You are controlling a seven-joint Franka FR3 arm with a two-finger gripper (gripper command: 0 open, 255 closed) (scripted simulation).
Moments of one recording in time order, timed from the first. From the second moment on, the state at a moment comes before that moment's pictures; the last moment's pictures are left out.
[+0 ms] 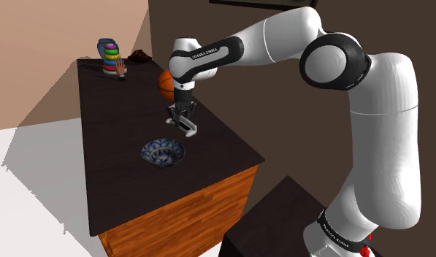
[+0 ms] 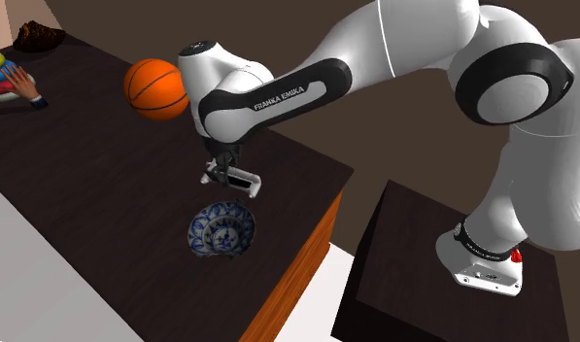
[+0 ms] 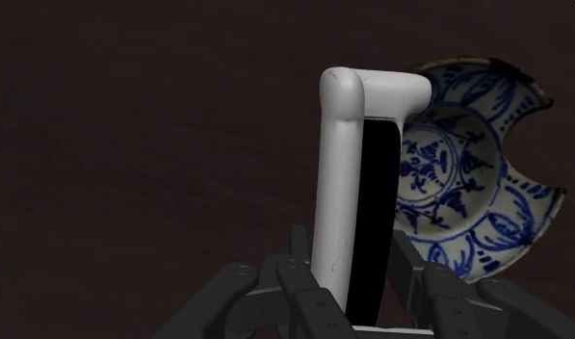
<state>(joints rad) 0.19 0.50 0.02 -1.56 0.08 2.02 0.11</state>
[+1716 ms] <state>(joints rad) 0.30 0.60 0.06 -1.59 0.06 2.16 0.25</state>
